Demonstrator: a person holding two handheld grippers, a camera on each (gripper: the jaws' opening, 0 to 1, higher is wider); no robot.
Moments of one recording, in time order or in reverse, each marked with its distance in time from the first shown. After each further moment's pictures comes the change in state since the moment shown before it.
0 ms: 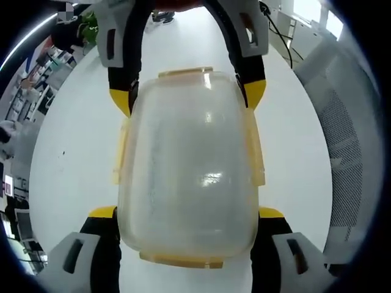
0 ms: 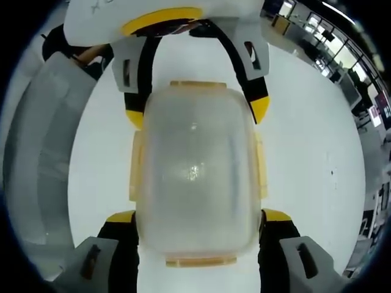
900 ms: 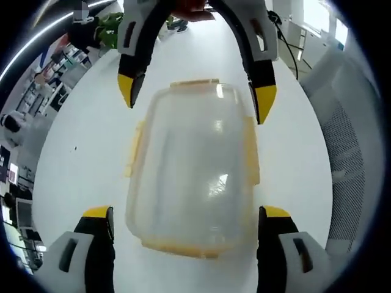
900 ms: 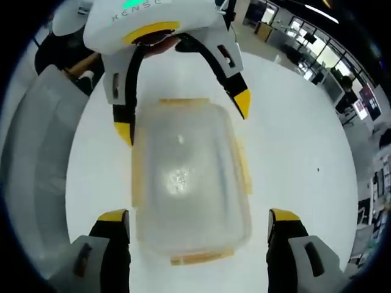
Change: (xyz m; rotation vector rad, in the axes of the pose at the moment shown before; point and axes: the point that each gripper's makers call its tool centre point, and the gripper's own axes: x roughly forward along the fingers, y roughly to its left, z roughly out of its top) left arm -0.015 0.004 -0.001 -0.074 -0.072 0.083; right arm -0.016 -0.004 0.009 0.076 -0.104 -0.099
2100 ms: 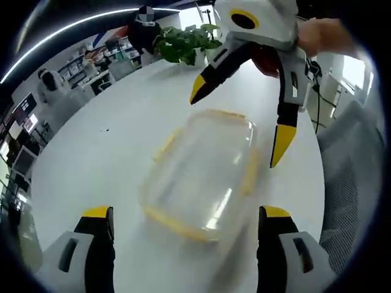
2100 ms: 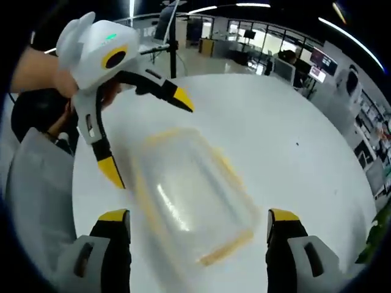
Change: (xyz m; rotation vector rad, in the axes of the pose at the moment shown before) left arm -0.030 -0.004 -0.006 -0.381 -0.223 0.141; right arm -0.021 0.004 0.010 0.380 -0.245 -0.155
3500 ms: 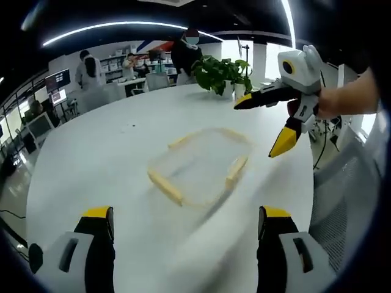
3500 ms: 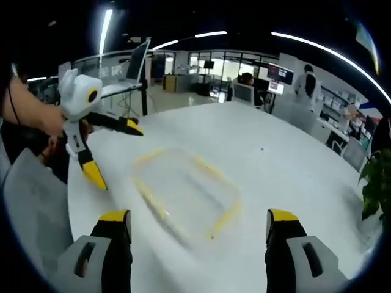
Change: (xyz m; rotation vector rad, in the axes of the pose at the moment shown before) left arm -0.043 -0.018 -0.026 -0.245 -0.200 0.104; right arm -0.047 0.007 -0.016 0.146 -0.255 -0.197
